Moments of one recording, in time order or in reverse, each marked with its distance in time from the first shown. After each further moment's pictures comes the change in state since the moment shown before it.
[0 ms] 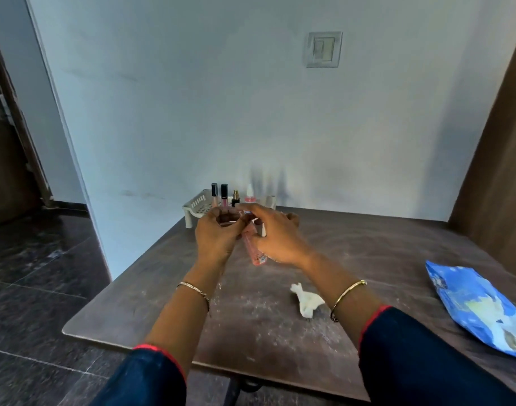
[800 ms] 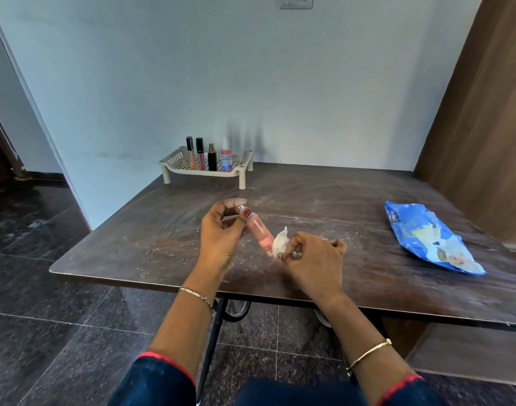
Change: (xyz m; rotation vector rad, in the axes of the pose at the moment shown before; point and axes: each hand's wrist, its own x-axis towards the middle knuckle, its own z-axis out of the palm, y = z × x) left_hand -0.114 -0.033 0.022 -0.243 -0.204 -0.071; right_hand -0.181 0.047 0.007 -0.355 0.352 0.424
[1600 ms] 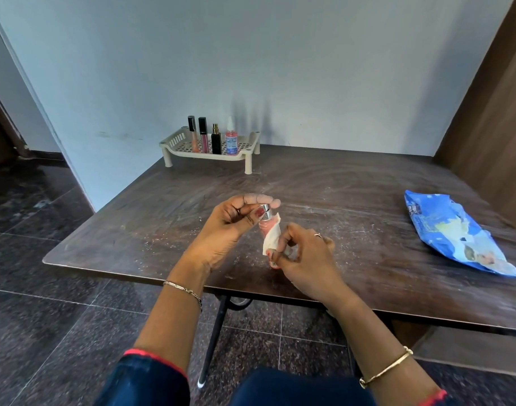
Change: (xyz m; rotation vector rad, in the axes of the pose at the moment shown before) left_hand 0.006 0.005 -0.016 0.020 -0.446 -0.047; right_hand 0.001 -0.013 0.005 0.355 -0.328 -0.064
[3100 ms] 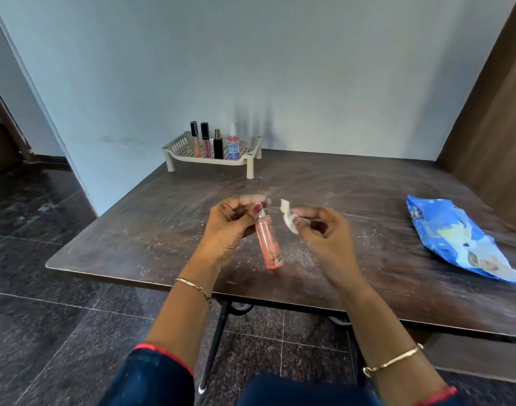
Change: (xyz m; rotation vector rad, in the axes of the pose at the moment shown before) left_hand 0.017 -0.012 0.000 -0.102 0.261 -0.076; right_hand 0.021 -0.004 -0.020 0.639 0.186 0.170
